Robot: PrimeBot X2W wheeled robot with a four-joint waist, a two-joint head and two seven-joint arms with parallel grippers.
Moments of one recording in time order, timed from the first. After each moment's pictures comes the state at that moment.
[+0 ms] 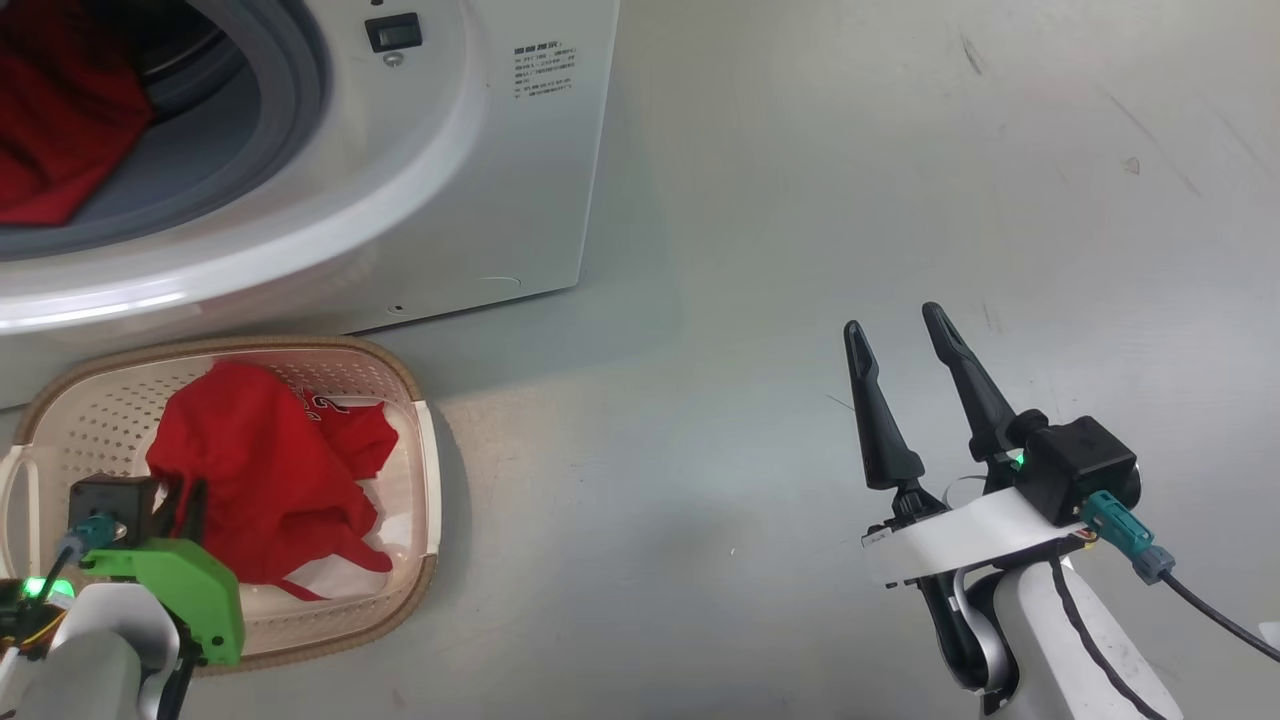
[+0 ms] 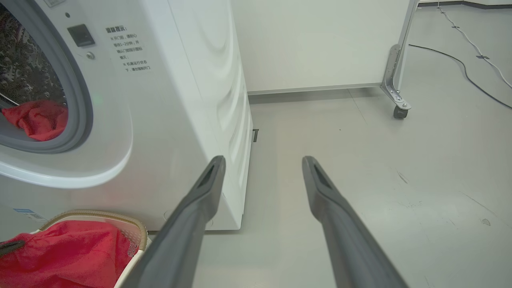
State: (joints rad) left arm -0.35 0.27 -0.17 0.72 -0.31 -0.09 -0.08; right arm -0.16 -0.06 0.32 0.07 0.34 0.03 -0.25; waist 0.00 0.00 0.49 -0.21
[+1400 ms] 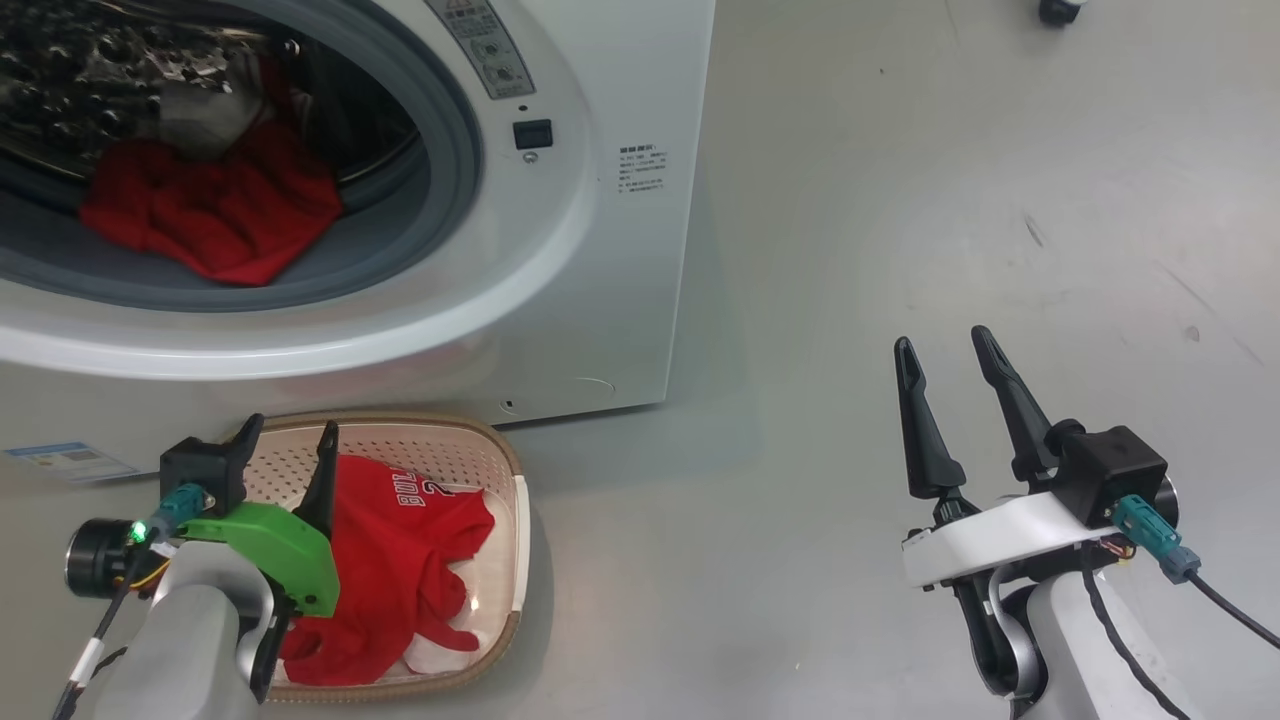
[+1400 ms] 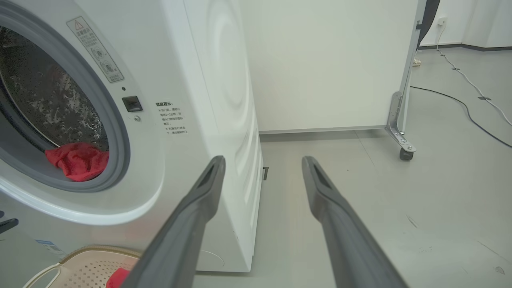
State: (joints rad) left arm -0.45 0.16 -0.23 0.82 -0.31 -0.11 -0.25; right arm -0.15 -0.06 0.24 0.14 0.33 0.03 -0.25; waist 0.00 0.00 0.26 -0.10
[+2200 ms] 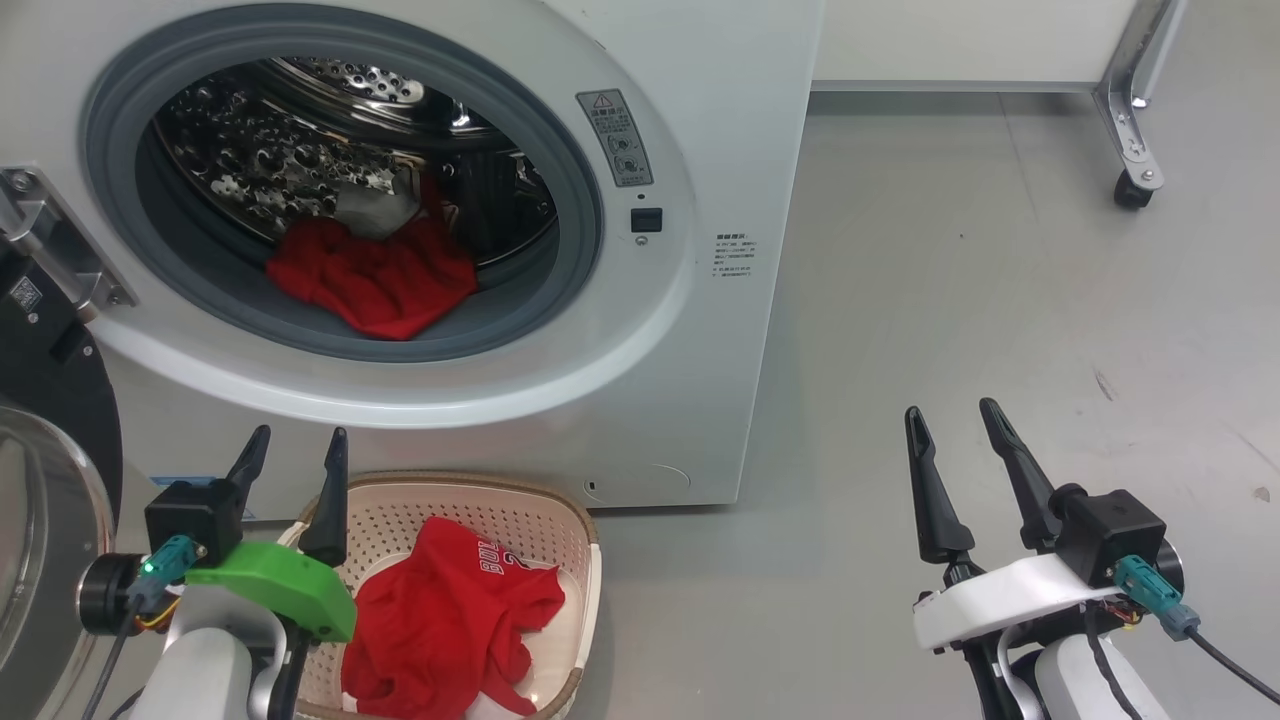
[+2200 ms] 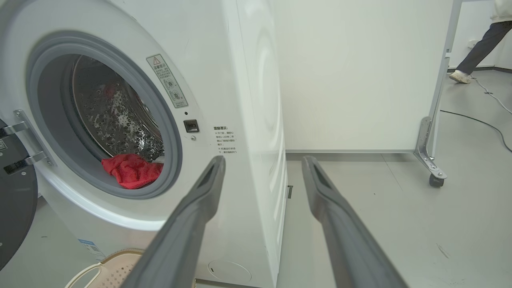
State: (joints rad) left arm -0.30 0.12 -0.15 0.57 -0.33 -0.10 -0.25; right arm -0.05 -0.07 0.23 0.14 0.34 0.05 -0.25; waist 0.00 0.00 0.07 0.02
